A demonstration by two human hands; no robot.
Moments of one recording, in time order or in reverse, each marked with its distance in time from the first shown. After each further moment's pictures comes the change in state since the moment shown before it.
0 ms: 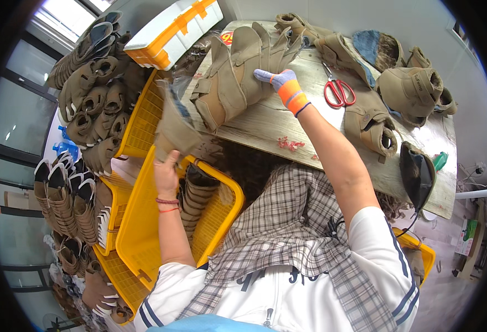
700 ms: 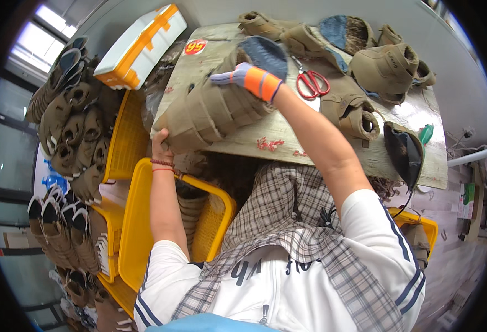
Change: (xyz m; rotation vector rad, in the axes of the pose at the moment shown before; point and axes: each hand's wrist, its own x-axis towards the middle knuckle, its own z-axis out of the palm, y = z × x) left_hand 0.113 -0.061 0.023 -0.376 -0.188 -0.443; right_hand -0.022 -0.068 -0.016 -0.588 -0.351 -0.050
